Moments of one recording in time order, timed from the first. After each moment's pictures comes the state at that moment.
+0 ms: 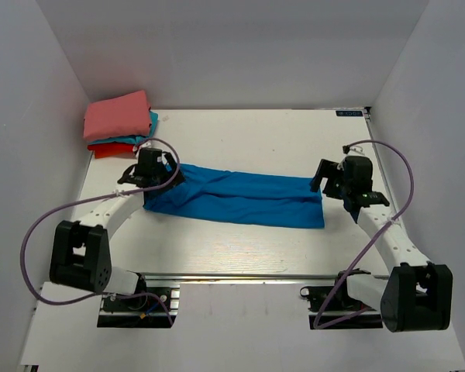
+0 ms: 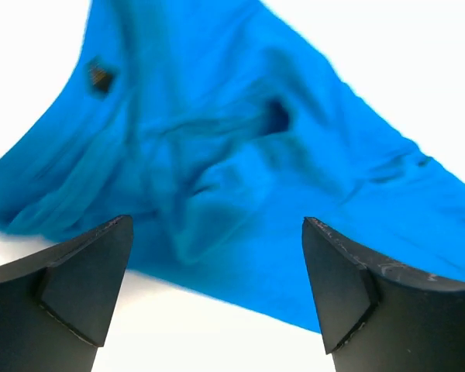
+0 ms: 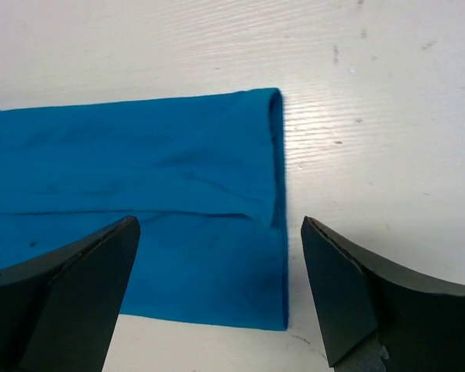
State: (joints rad) left arm -0.22 1.37 0.83 -0.27 -0.12 -0.66; right arm 0.09 1.11 0.70 -0.25 -0.03 0.28
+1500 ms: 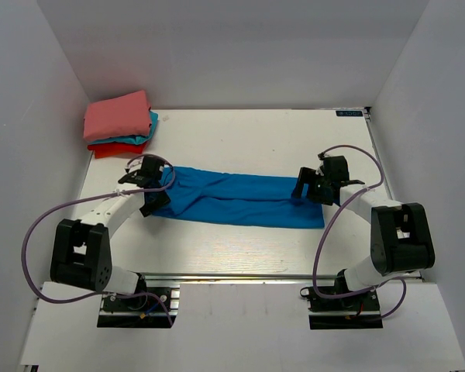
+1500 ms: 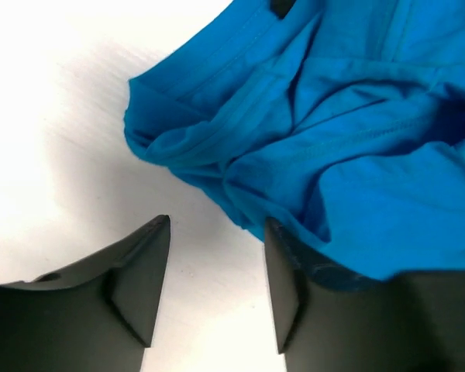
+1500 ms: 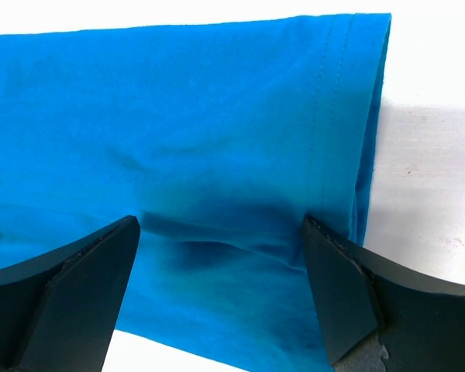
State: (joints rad) left arm -0.22 1.41 0.86 -0.63 -0.31 -0.75; right arm 0.15 1.51 0.76 -0.16 -0.18 0.32
